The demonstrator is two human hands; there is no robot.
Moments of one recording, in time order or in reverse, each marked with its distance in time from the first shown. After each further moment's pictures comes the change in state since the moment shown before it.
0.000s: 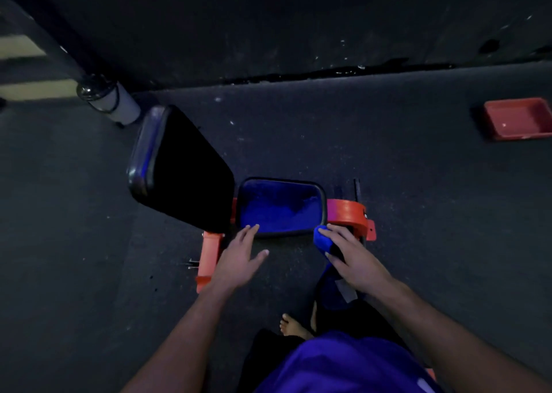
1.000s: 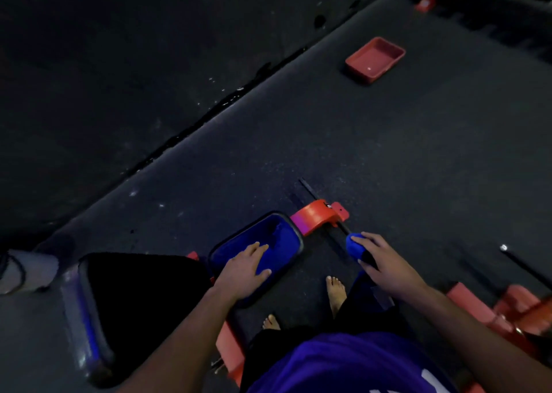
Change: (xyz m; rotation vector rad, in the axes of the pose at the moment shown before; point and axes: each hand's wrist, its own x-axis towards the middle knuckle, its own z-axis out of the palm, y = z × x) left_hand 0.152 0.073 -0.057 0.710 -0.481 0.541; right_hand -0.047 0.033 0.016 0.172 0.401 0.564
